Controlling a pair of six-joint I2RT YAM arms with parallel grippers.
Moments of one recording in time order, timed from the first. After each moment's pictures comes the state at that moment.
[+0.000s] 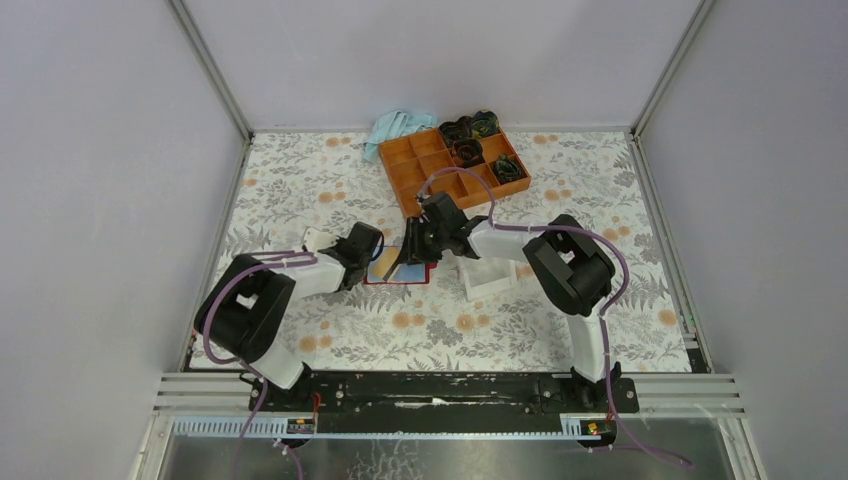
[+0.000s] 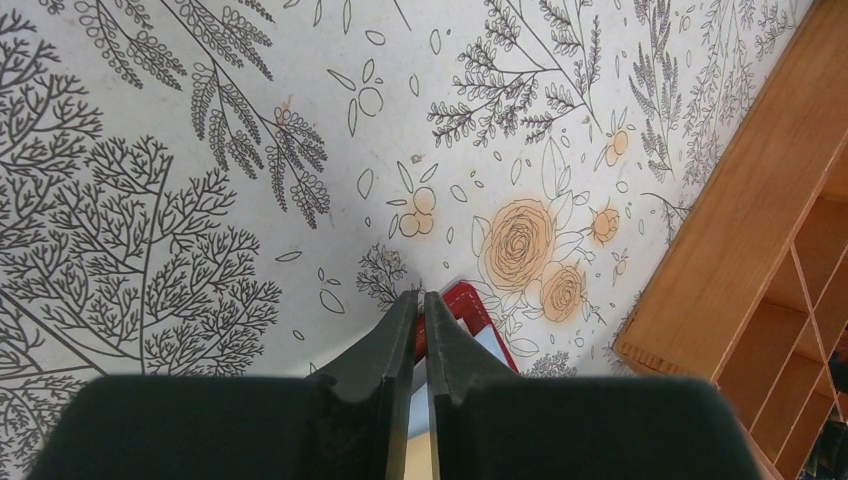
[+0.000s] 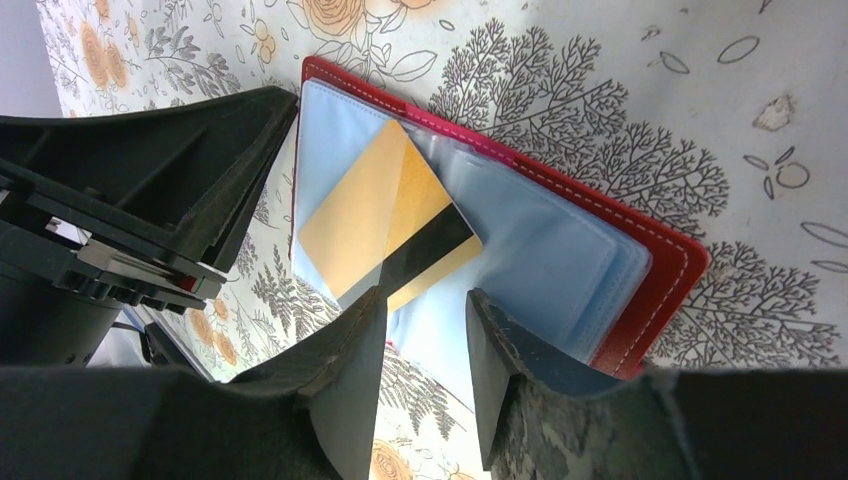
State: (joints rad) left arm -0.48 1.59 0.66 -0.07 -0.55 -1.58; right arm 0.74 2.06 1.27 -0.03 -0.32 0.72
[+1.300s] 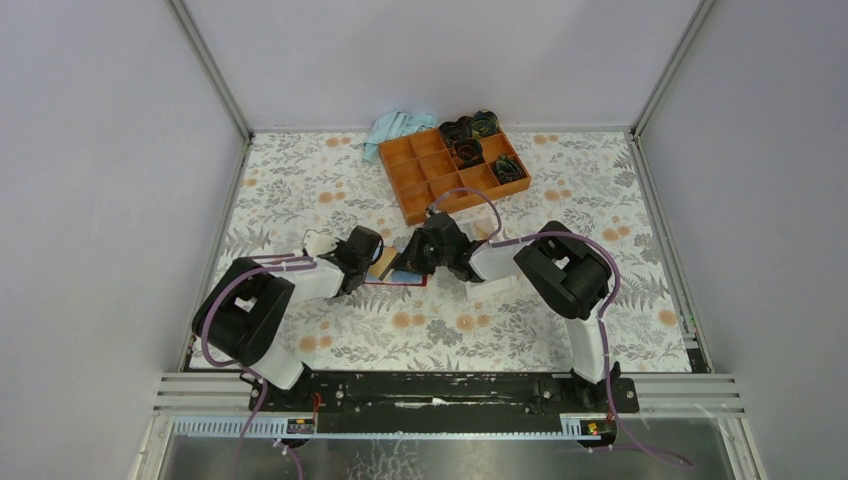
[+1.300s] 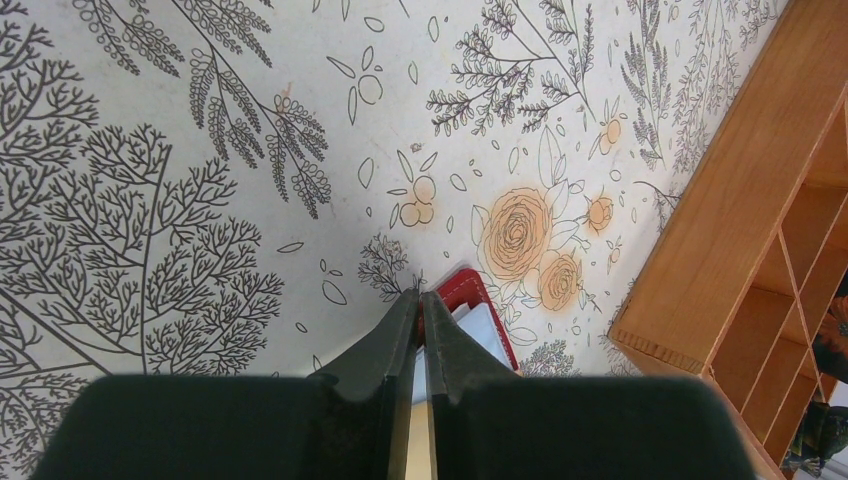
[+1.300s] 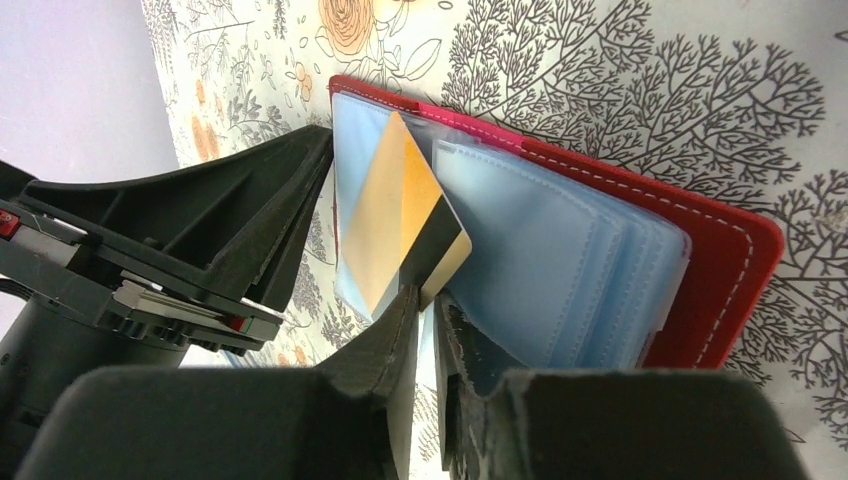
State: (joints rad) left arm -0.49 1.57 0.61 -0.01 -0.55 -1.58; right arm 0.80 2.05 1.07 0.35 -0.22 1.05
